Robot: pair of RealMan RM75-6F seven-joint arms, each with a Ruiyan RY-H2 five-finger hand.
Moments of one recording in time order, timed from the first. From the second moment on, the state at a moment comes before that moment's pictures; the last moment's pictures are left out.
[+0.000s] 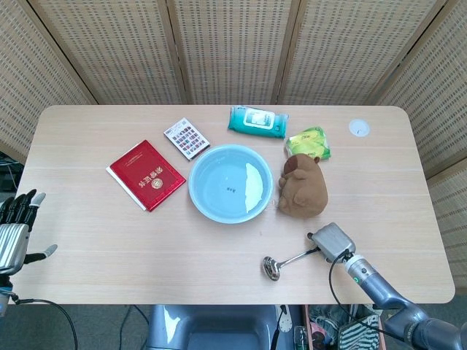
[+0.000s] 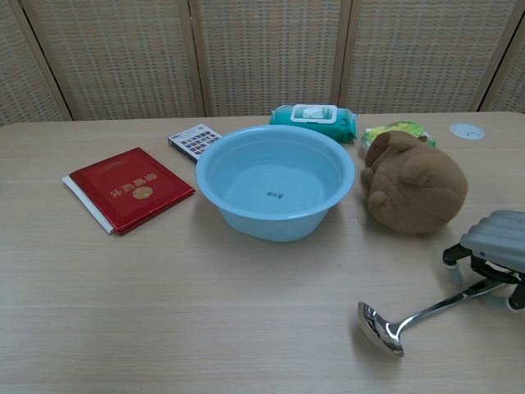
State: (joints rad) left arm -0.14 -1.17 -0.07 -1.54 1.43 1.41 0.09; right arm 0.53 -1.52 -0.04 -1.11 -1.59 0.88 -0.17
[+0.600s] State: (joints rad) left arm -0.15 -1.17 -0.06 -1.54 1.43 1.41 0.09; right arm 0.54 -1.52 -0.06 -1.11 -1.56 0.85 -0.13
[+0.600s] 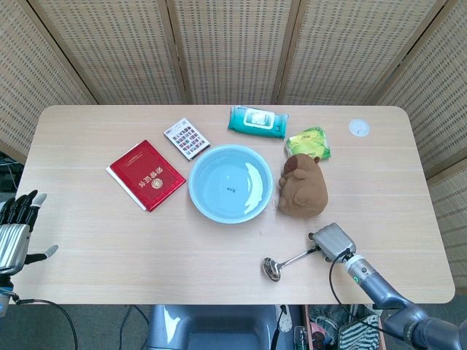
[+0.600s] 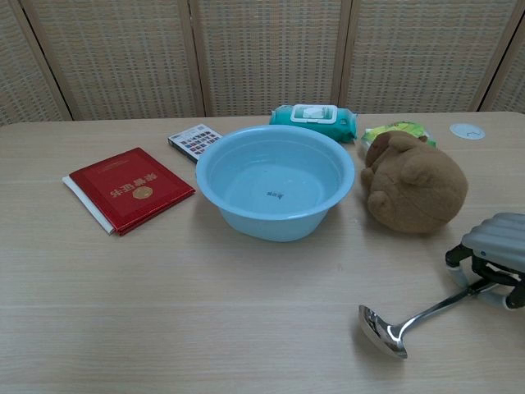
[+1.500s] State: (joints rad) left arm -0.15 -1.16 -0.07 -1.54 1.41 1.40 0.08; right arm 0.57 -1.23 -0.01 -1.51 -1.50 0.88 0.06
